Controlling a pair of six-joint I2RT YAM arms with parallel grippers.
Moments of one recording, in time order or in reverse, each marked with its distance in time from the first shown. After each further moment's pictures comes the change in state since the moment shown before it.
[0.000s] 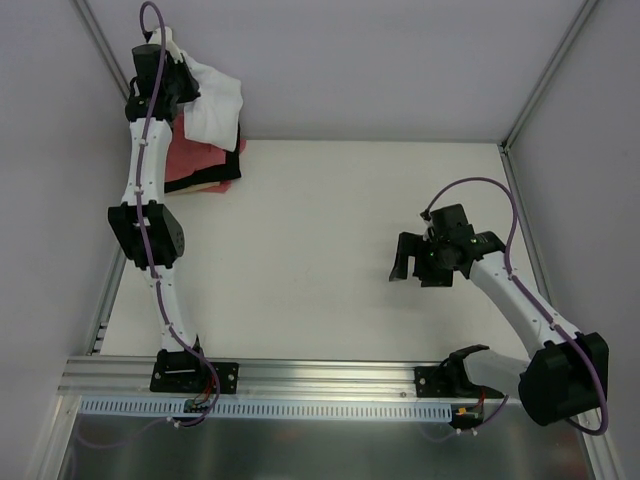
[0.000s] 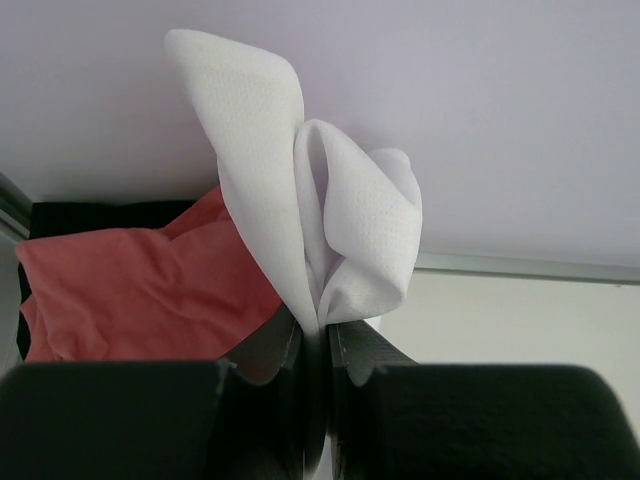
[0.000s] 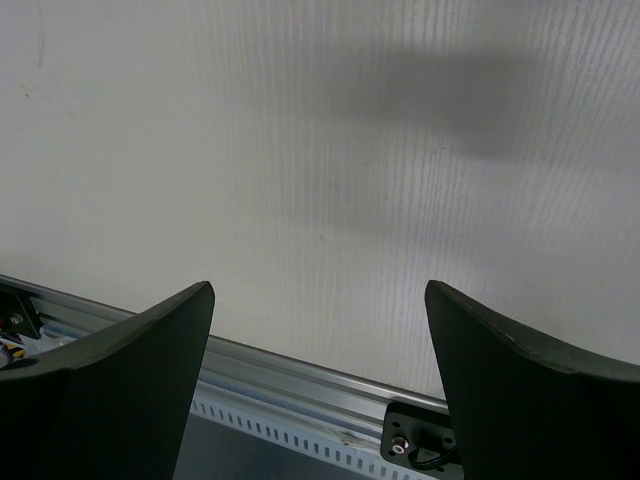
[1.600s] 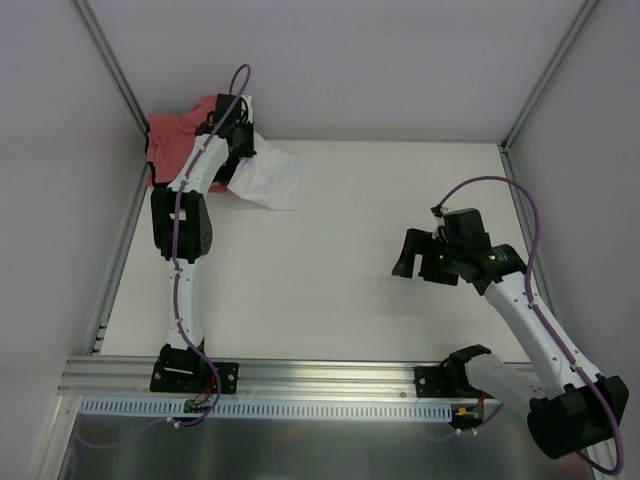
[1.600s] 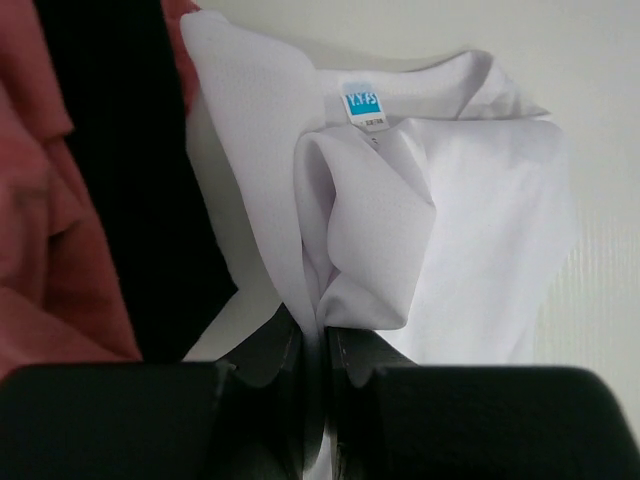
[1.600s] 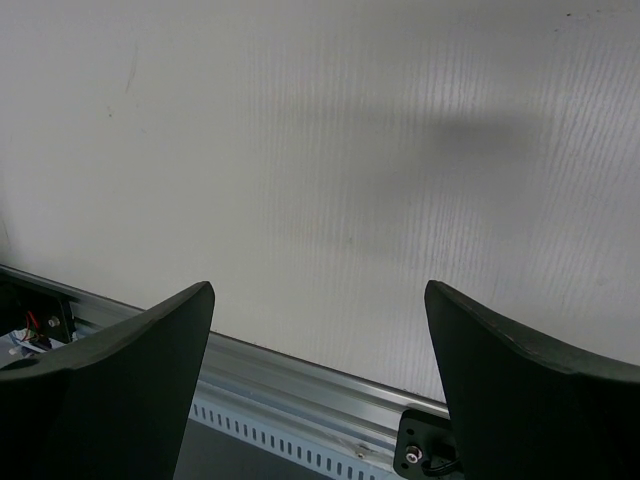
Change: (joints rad) left arm -0.222 0.146 -0.201 -0.159 -0.101 0.053; right arm 0.016 -0.177 0.016 -0.016 0.018 0.032
